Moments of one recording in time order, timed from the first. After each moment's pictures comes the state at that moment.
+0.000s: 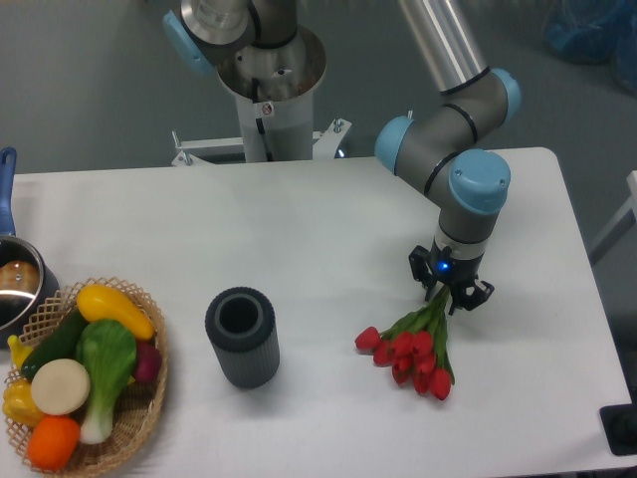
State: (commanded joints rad) arm 2.72 -2.06 -1.77 -0.74 1.47 1.37
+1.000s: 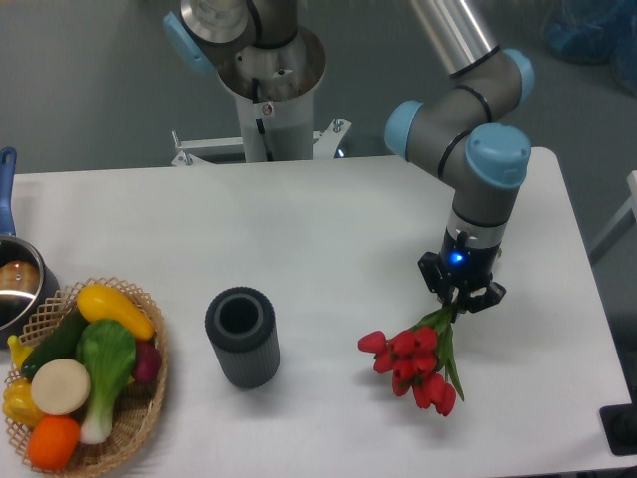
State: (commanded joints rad) arm 2.74 -1.98 -1.69 -0.74 1.21 1.30
